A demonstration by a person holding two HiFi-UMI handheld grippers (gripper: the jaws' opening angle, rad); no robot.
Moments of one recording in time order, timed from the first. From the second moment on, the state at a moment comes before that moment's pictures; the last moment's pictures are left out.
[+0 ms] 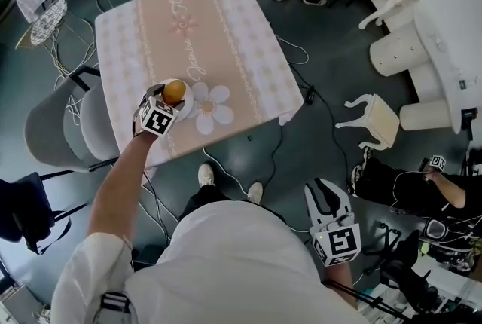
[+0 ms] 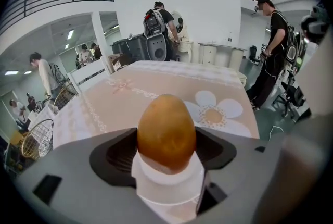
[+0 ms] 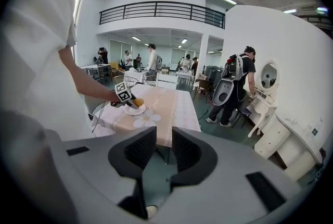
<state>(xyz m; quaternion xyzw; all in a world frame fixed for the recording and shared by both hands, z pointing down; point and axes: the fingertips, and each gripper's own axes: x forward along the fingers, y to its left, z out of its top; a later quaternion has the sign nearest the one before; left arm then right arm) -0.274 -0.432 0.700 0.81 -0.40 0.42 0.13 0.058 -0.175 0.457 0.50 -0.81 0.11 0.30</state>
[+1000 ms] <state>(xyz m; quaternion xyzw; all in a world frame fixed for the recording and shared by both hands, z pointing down) -0.235 -0.327 0.529 0.82 -0.48 0.26 0.17 0.076 -0.181 0.456 0.39 -0.88 0.06 0.25</state>
